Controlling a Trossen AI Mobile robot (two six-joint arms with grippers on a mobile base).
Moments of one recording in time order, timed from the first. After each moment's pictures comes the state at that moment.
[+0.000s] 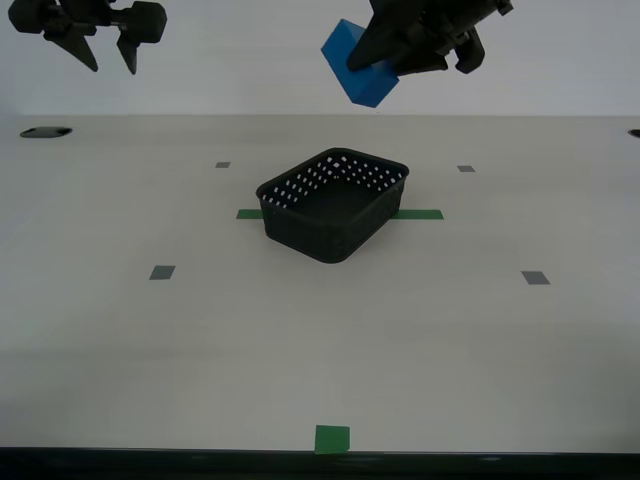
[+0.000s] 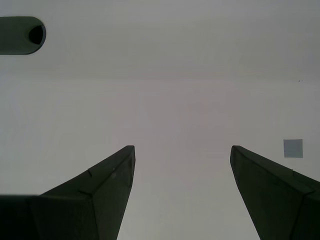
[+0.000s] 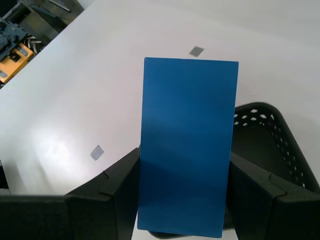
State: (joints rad) arm 0 0.54 1.60 1.04 -0.14 -0.45 0.11; arm 1 0.00 2.11 1.83 -0.77 -0.10 -0.01
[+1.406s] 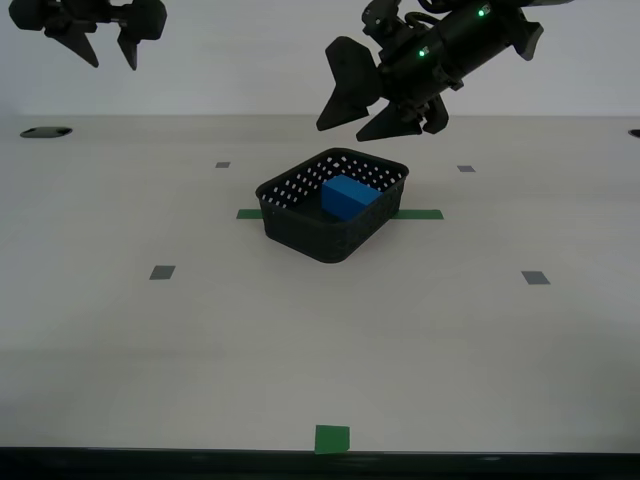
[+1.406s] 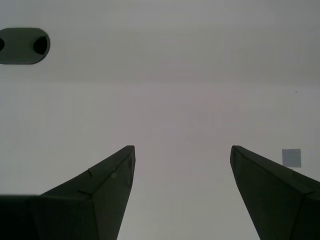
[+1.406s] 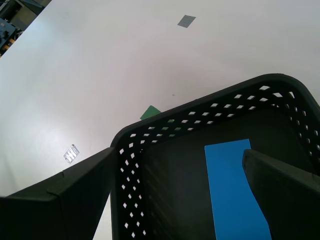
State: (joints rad) arm 0 0.57 1.84 1.04 0.05 -0.44 0.16; arm 1 0.00 2.11 1.84 -0.75 -0.10 -0.01
